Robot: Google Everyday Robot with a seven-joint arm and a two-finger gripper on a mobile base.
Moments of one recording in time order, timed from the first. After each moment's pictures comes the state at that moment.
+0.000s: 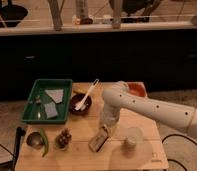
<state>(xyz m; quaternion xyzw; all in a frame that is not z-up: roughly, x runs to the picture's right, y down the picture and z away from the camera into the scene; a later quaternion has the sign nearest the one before) 0.046 0.226 0.751 -0.37 -0.24 -0.32 0.84</state>
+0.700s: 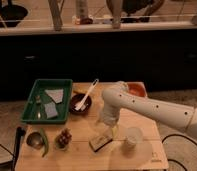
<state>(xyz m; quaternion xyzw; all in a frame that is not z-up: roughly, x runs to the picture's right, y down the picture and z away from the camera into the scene) 0.047 0.224 0.751 -0.37 -0.25 -0.32 0.84</state>
